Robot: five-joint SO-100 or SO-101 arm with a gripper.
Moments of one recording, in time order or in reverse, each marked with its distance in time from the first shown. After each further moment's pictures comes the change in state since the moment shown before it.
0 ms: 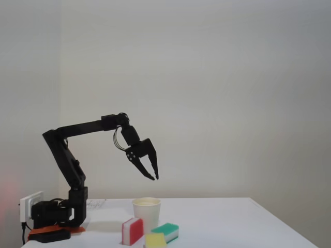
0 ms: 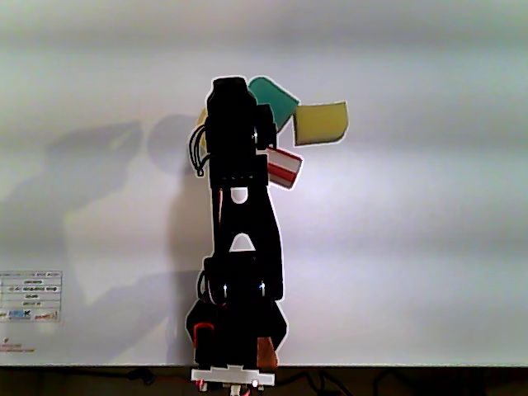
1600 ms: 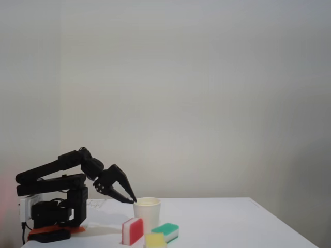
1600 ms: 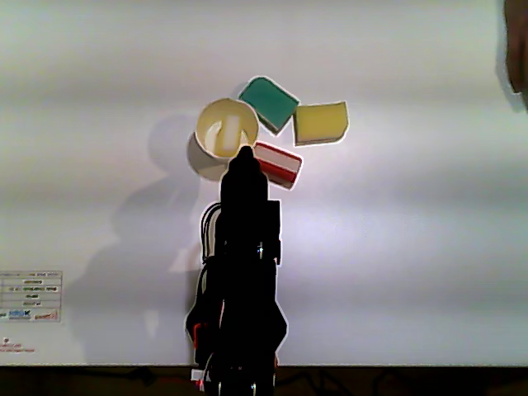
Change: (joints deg) arm 5.6 67.7 62.8 -11.6 -1.8
